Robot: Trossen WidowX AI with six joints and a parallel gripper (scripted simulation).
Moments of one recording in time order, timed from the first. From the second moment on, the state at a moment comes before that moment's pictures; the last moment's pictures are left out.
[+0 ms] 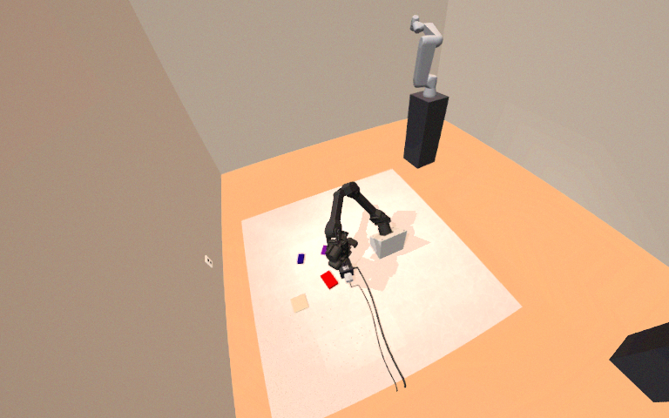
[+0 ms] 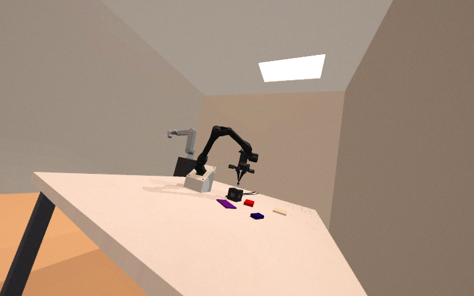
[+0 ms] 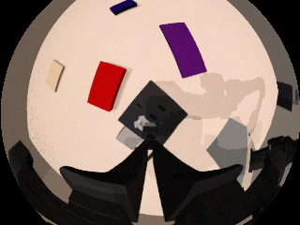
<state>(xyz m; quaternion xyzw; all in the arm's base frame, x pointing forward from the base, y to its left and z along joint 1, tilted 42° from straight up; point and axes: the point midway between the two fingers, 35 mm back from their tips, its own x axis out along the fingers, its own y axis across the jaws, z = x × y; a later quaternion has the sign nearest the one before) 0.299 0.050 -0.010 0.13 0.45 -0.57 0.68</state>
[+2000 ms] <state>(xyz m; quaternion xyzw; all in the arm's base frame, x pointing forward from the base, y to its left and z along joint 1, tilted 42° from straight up) 0.299 0.049 -0.013 0.34 0.24 -0.68 0.60</state>
